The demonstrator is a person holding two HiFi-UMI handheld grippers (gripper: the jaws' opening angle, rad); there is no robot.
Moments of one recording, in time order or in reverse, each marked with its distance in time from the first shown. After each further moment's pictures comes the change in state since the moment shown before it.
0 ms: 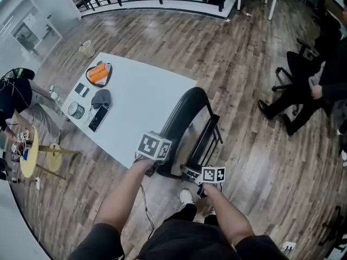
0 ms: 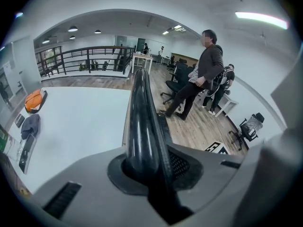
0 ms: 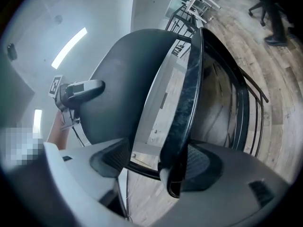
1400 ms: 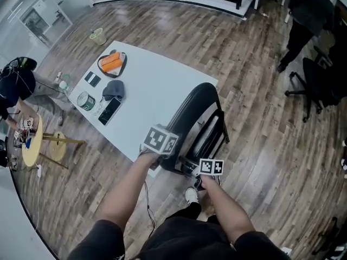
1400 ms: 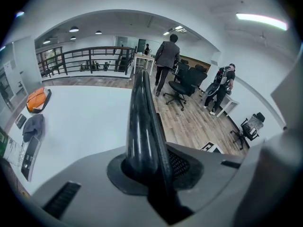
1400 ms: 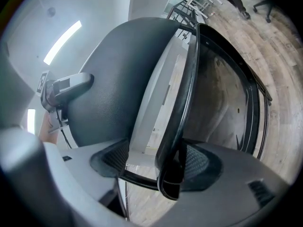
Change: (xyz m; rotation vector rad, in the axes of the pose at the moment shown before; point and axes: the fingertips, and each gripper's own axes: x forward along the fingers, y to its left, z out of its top) left arm -0.003 0.079 -0.005 0.002 -0.005 0.002; right arm 0.107 0.000 0.013 0.013 0.048 -0.034
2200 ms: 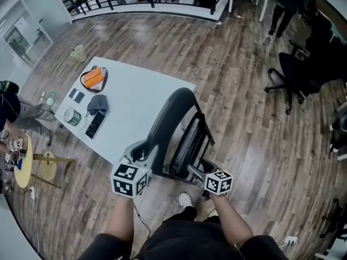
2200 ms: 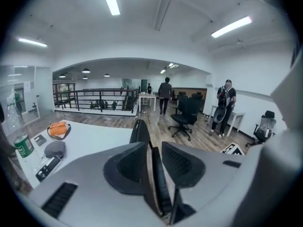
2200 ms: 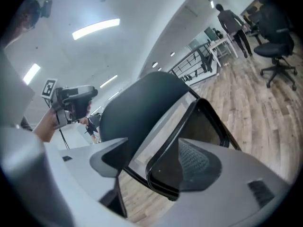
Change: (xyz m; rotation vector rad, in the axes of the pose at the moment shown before) left arm -0.129 -0.048 0.021 0.068 -0.492 0.137; right arm -0.142 0.039 0.034 -0.378 -0.255 -0.200
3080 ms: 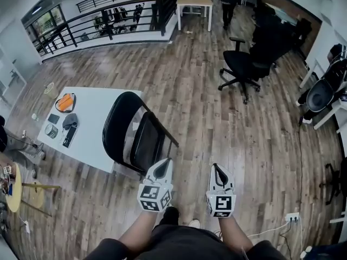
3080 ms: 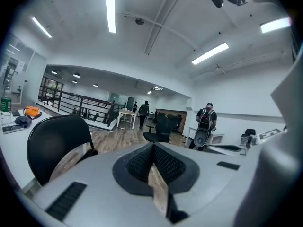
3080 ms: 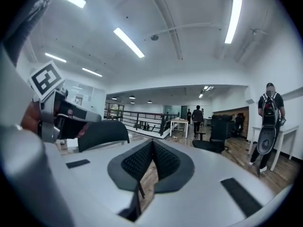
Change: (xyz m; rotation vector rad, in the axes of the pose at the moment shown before) left arm -0.061 -0.363 -0.046 -0.076 -0.287 -0.222; right arm -0.436 0.037 0.009 -0.561 -0.484 -0.743
